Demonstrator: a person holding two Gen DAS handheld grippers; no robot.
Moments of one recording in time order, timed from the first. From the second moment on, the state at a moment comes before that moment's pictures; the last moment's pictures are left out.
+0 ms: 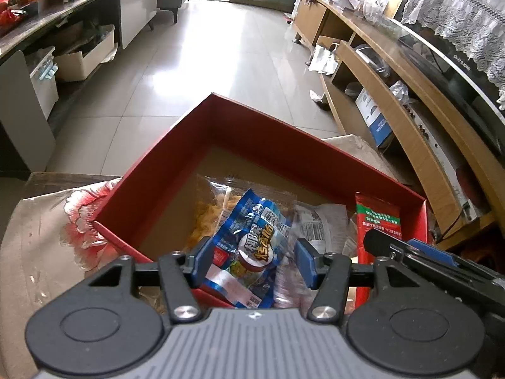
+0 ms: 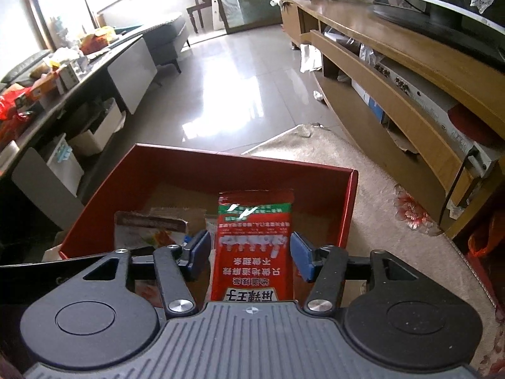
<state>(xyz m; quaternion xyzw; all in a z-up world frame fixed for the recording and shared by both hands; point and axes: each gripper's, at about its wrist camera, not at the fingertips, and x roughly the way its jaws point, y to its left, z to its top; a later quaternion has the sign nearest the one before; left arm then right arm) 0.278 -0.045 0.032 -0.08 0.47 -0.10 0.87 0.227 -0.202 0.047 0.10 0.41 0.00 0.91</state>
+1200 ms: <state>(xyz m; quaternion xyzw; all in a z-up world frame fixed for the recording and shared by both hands) 0.198 -0.003 0.039 -0.08 0.48 -0.11 0.87 0.160 -0.175 0.060 0.05 0.40 0.00 0.91</state>
